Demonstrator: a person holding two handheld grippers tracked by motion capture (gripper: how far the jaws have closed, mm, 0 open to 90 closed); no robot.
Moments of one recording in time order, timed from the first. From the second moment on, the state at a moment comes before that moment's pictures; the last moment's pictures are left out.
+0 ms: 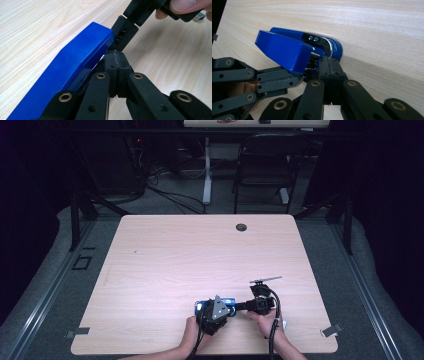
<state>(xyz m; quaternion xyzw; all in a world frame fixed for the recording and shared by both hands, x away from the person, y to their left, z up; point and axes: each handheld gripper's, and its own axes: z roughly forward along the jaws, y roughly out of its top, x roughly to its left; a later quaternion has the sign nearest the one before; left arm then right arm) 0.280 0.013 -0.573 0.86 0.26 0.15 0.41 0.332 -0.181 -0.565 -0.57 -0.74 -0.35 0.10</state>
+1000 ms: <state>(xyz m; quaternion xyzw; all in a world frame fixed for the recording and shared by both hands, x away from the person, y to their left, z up) 0.343 0.027 -0.540 0.91 0.19 0.03 0.36 0.330 -0.173 -0.558 -0.54 -0.78 -0.32 0.06</state>
